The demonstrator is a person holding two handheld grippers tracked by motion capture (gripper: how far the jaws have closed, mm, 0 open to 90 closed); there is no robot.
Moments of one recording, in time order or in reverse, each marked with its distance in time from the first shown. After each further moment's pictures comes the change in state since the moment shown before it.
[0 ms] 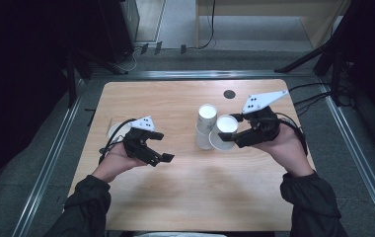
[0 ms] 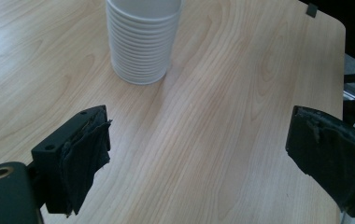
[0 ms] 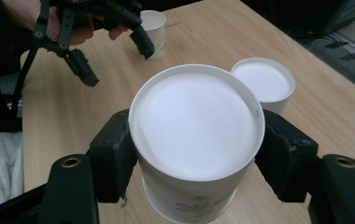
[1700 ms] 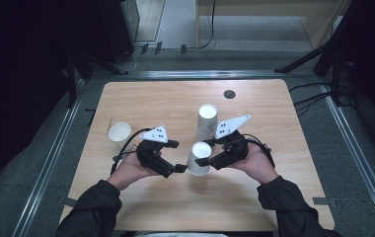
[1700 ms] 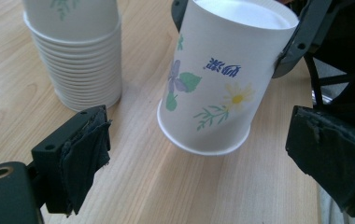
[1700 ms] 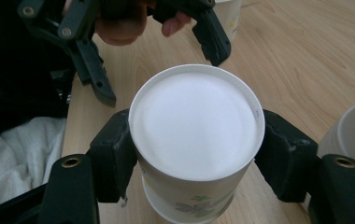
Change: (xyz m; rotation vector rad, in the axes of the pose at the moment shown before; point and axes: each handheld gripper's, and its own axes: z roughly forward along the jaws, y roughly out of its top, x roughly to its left) left arm -0.030 -0.002 0.028 -0.071 -0.086 0.071; right arm 0.020 -0.037 0.084 -0.003 0.263 -0.014
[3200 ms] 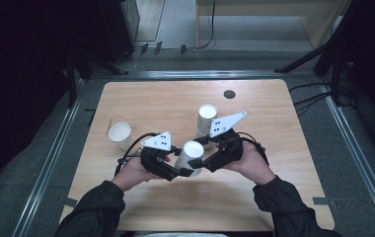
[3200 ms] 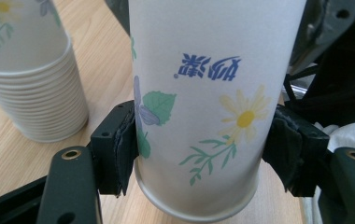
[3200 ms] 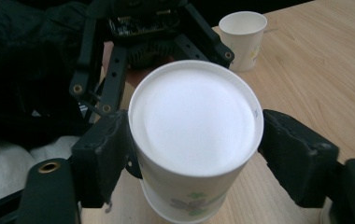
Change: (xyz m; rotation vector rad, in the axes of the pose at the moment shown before) left arm -0.011 -0.001 0.004 -0.043 -0.093 0.100; right arm 0.017 0.023 0.000 -0.038 0.050 -0.014
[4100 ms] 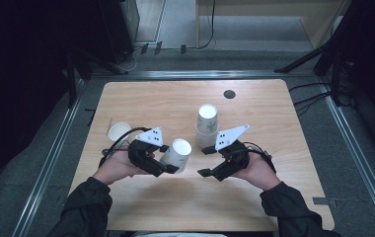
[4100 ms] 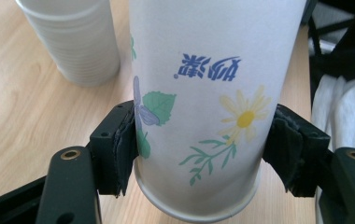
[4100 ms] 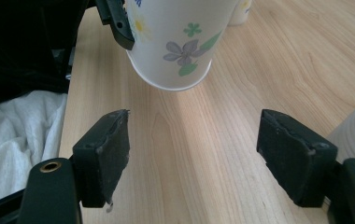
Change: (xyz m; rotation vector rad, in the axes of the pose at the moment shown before) left arm 0.007 0.006 -0.030 0.228 0.083 0.009; right arm -0.003 -0.040 0.003 0.097 -0.057 -0.039
